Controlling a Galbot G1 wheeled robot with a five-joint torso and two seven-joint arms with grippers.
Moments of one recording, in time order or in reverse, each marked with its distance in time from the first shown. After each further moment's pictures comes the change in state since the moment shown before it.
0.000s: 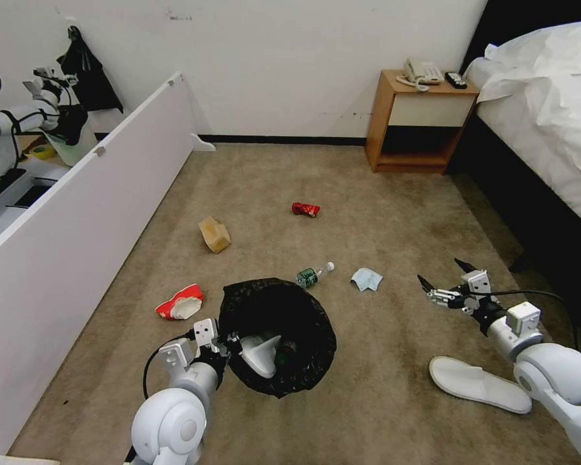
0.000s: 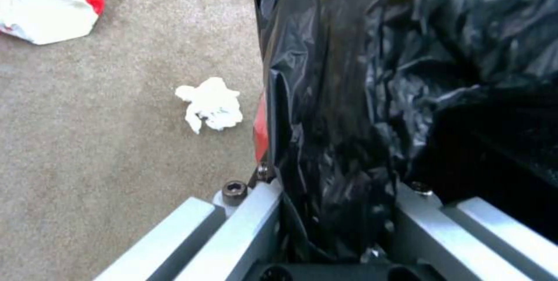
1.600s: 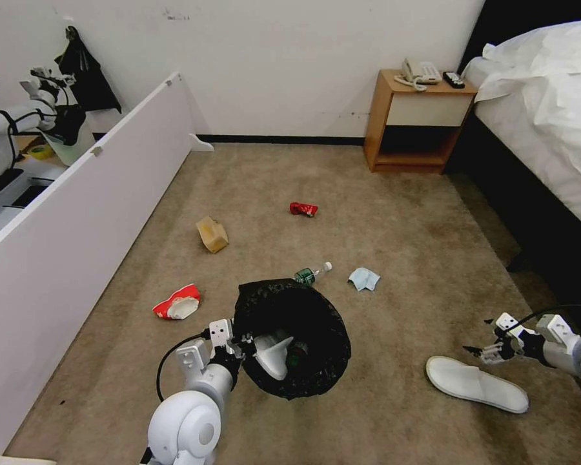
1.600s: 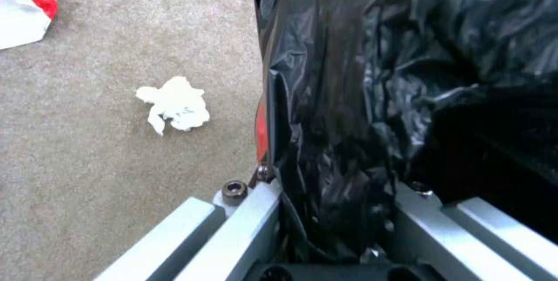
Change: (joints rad) left arm 0.002 -0.049 0.051 0.013 0.121 -0.011 0.062; right arm 0.206 -0.316 -0.328 -0.354 0.002 -0.150 -0.512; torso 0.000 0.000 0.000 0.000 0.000
